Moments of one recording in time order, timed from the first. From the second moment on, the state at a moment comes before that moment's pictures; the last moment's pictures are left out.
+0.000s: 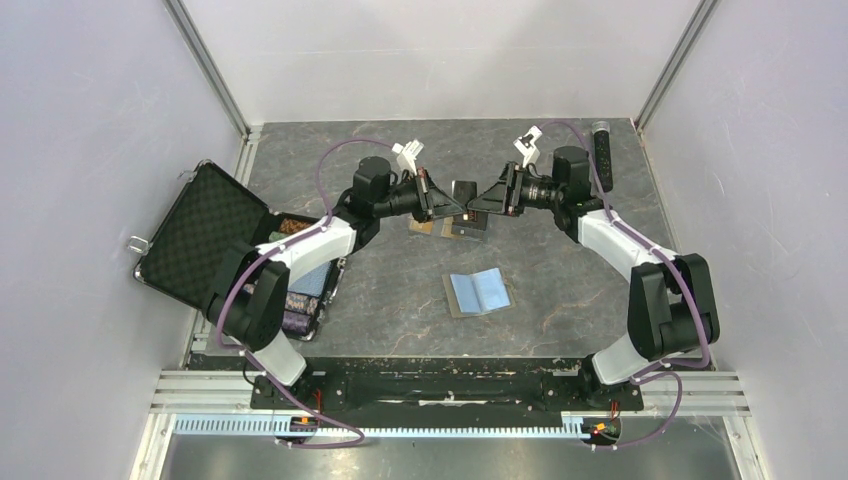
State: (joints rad) left arm -0.53 1.64 1.04 0.36 0.68 -0.92; right arm 0.21 1.55 0.99 0.14 -0.96 0.61
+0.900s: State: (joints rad) left arm -0.57 1.61 0.99 0.11 0.58 -0.88; right arm 0.21 1.55 0.87 0.11 -0.93 0.58
